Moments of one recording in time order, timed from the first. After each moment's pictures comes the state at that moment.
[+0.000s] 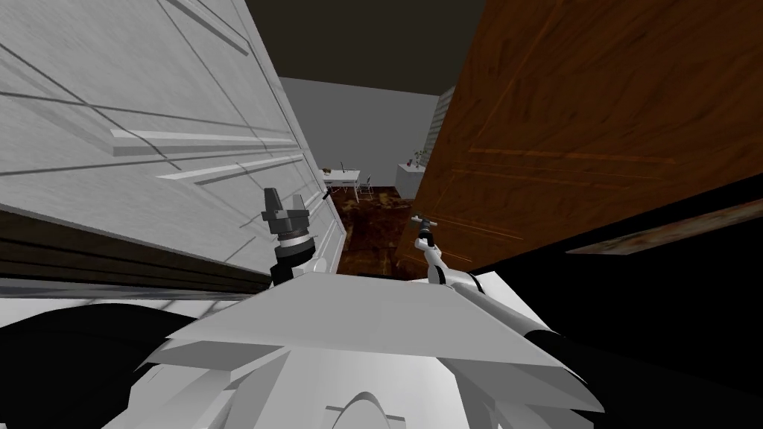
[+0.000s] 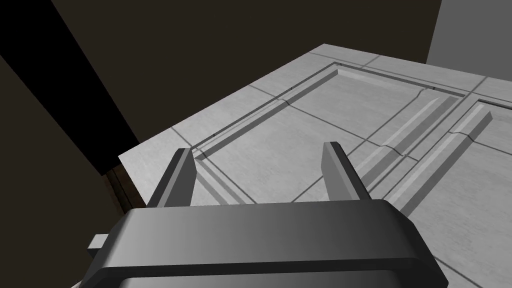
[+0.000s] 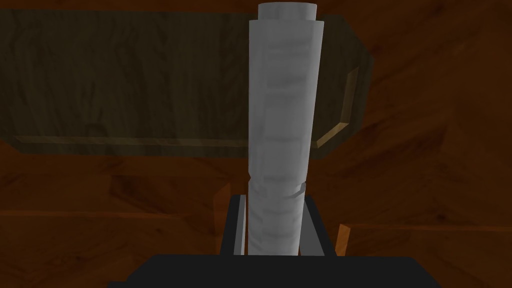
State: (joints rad) arm -0.50 -0.16 -0.28 -0.58 -0.23 -0.49 0.15
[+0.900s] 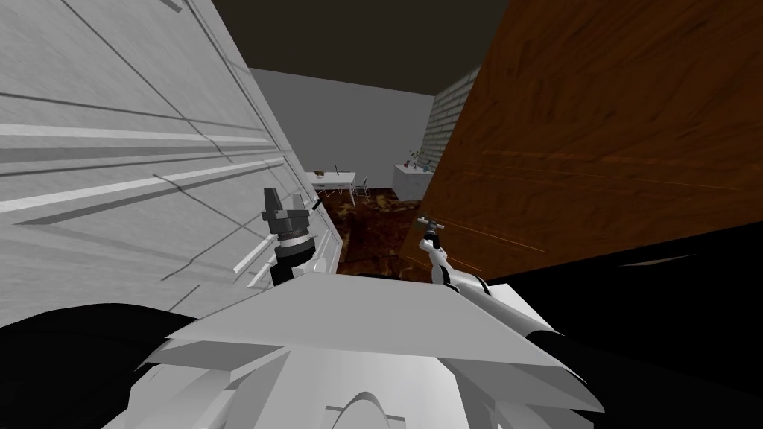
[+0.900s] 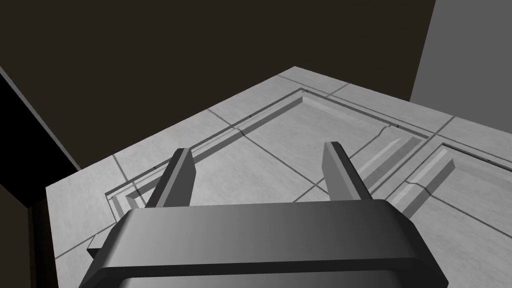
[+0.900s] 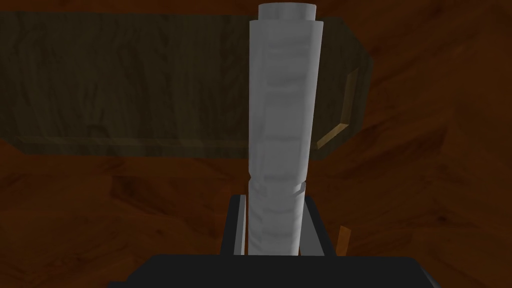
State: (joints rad) arm -0.49 -0.21 -0.34 -0.55 -0.25 -0.50 0.16
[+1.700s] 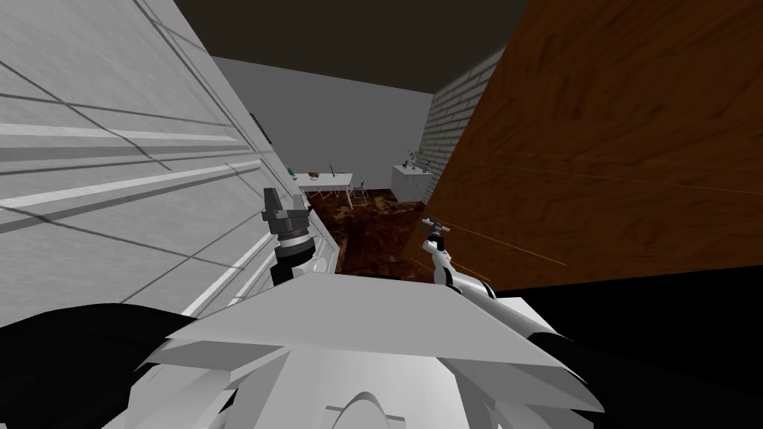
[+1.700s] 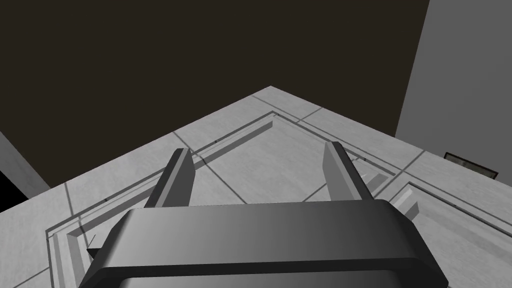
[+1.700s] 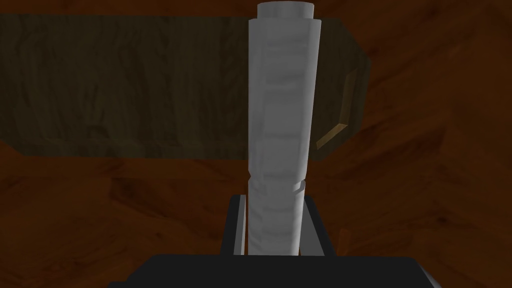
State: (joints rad) arm -0.46 -0.22 -0.40 -0.57 -0.28 -0.49 0.19
